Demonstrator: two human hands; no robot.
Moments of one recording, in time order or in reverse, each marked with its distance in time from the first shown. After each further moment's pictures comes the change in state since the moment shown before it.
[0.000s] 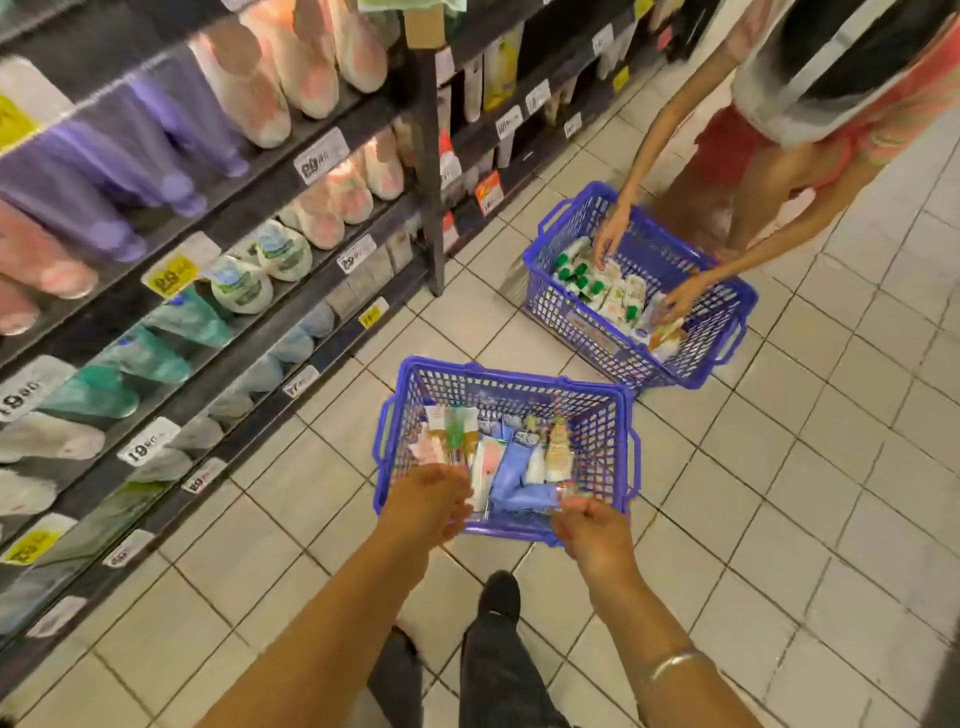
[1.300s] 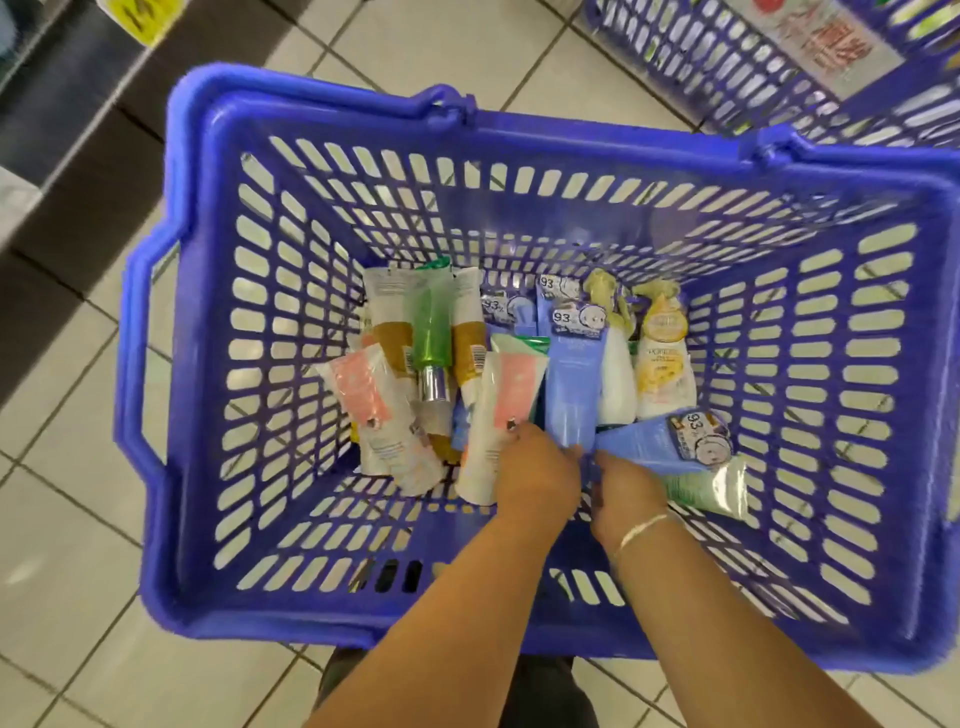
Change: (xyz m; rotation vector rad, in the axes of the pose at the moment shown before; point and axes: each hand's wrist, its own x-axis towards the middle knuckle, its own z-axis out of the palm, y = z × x) left_hand 0.459 -0.240 0.120 0.805 -0.041 -0.007; right_hand 0.376 0.269 0.163 0.337 0.164 0.635
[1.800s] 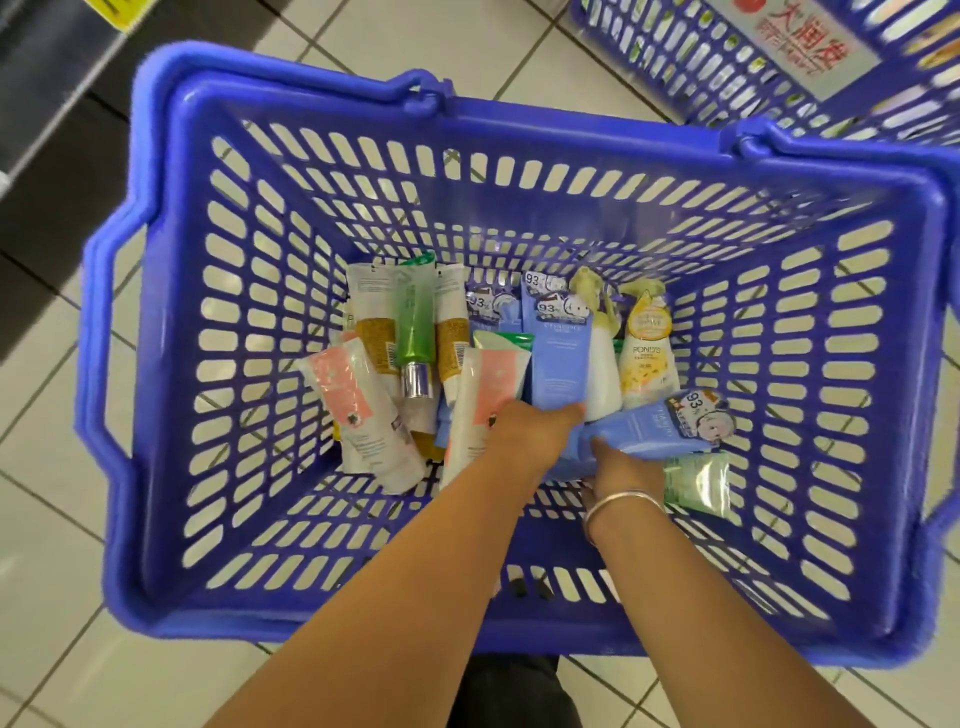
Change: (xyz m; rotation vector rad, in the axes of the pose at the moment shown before) left_hand 0.020 0.020 -0.006 -0.409 -0.113 -0.143; right_hand 0.012 -0.003 -0.006 0.017 0.174 -0.201
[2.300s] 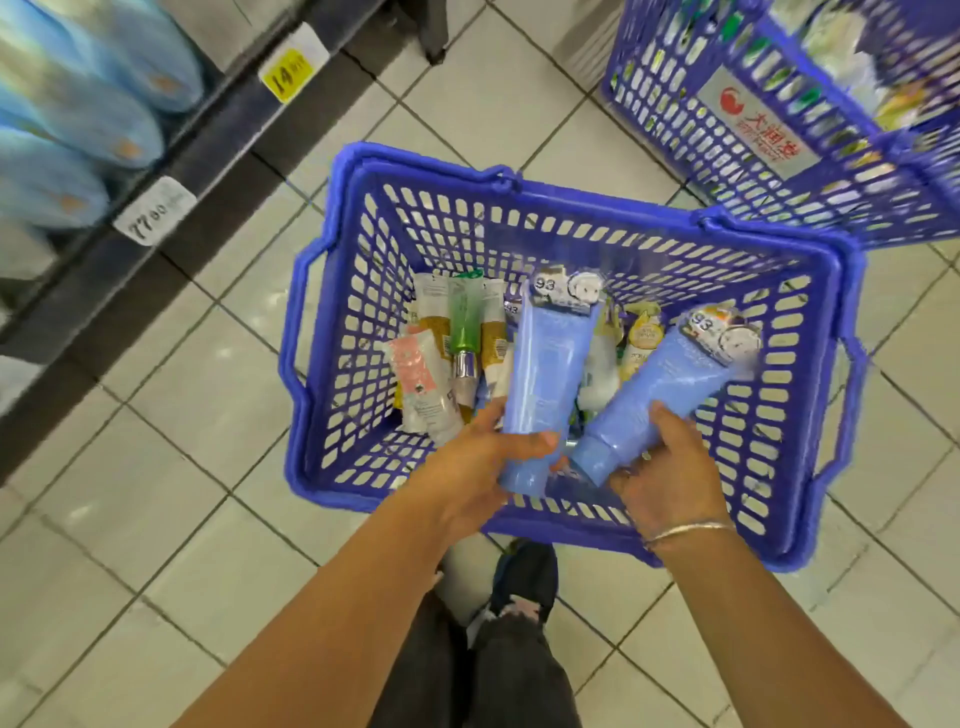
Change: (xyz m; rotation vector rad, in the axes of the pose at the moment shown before) left_hand -0.146 -0.011 -0.089 -0.609 -0.411 0.114; right_hand -0.126 -0.064 -0.072 0.414 -0.557 -0.036
